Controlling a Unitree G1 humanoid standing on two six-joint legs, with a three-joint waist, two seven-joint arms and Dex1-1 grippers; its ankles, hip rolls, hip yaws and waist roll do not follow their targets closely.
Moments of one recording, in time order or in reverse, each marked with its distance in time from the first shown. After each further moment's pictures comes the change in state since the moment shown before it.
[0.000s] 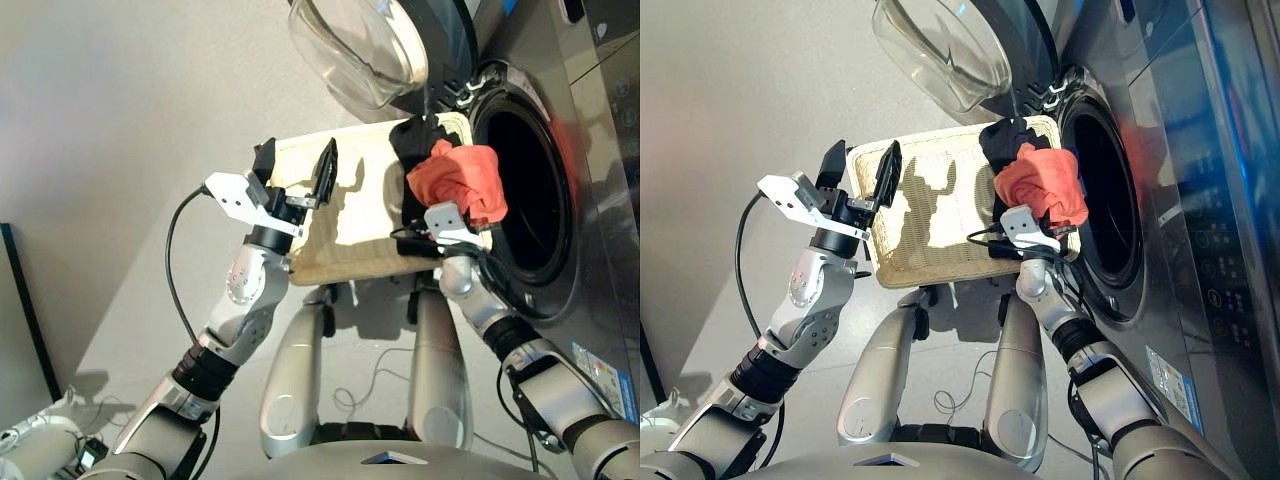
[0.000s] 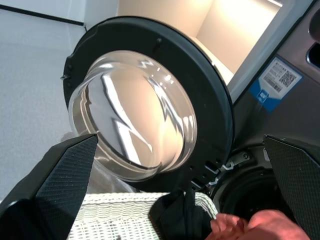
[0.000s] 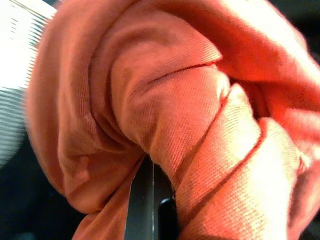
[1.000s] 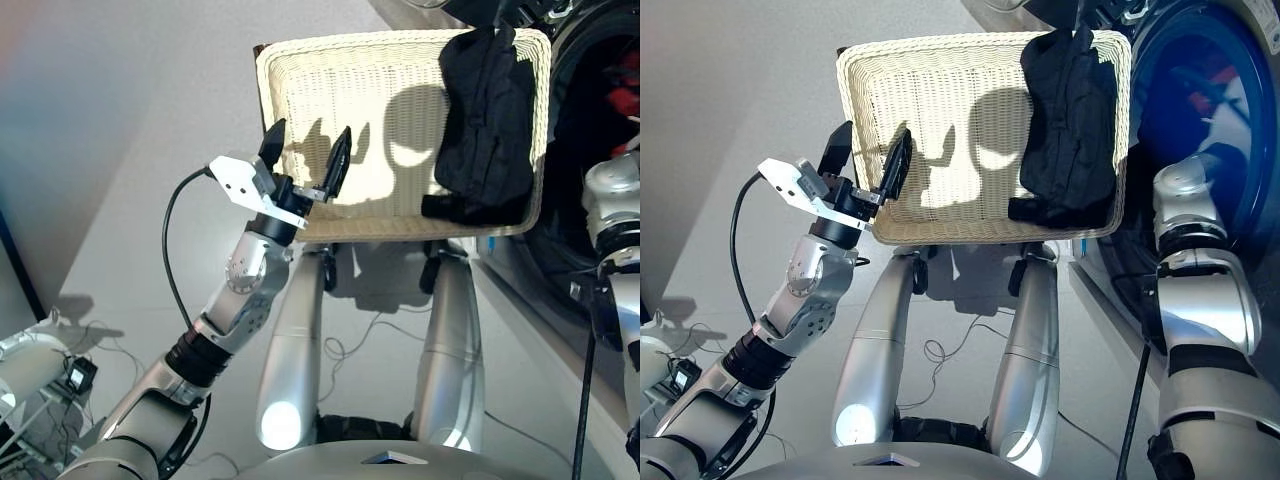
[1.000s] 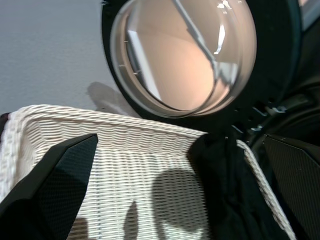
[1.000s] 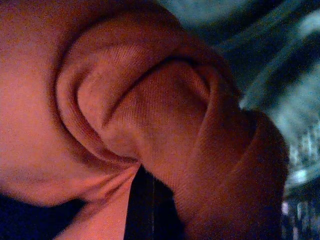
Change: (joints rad) left arm -0.041 0.084 -0.034 -0.018 -0.022 0.001 0.015; right arm -0.473 -0.343 -0.322 0.463 0.503 0.018 -0.167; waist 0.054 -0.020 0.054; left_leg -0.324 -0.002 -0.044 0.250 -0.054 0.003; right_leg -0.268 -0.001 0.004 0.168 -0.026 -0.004
